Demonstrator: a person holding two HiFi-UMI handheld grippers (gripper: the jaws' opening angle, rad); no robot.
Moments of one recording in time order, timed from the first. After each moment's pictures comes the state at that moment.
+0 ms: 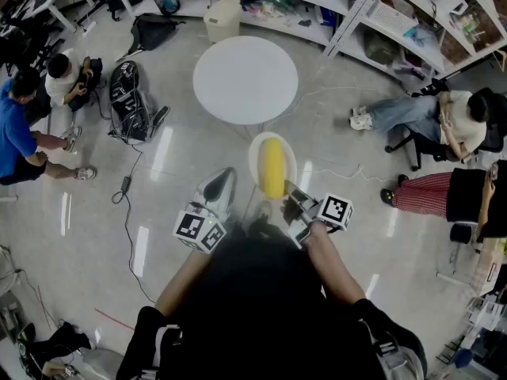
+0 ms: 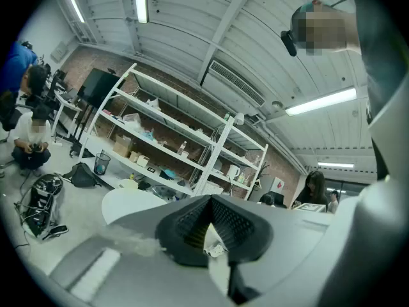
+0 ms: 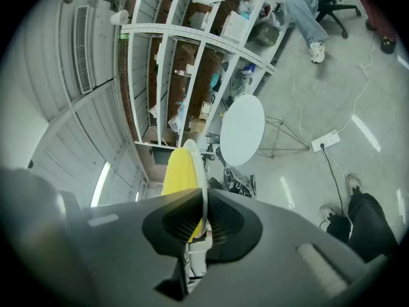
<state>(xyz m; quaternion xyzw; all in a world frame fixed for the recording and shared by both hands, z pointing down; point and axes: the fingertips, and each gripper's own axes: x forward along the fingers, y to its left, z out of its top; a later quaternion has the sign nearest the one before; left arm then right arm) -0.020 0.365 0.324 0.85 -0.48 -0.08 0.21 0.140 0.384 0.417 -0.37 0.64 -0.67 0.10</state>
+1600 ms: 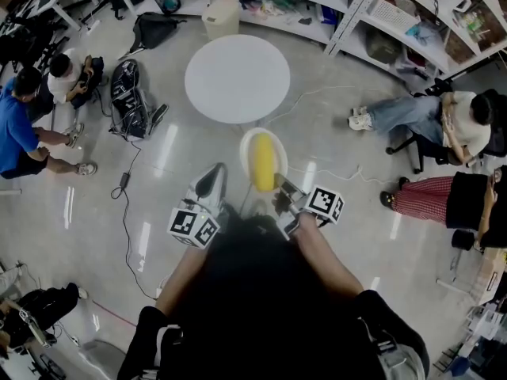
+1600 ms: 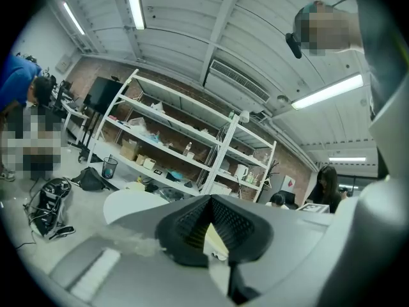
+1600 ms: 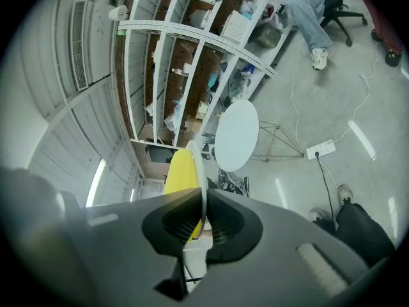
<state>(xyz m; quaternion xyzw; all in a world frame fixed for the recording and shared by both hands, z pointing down) 0.019 0.346 0.329 0.83 -0.52 -0.07 0.20 0.173 0.350 0.431 -0.35 0.65 -0.67 0.09</state>
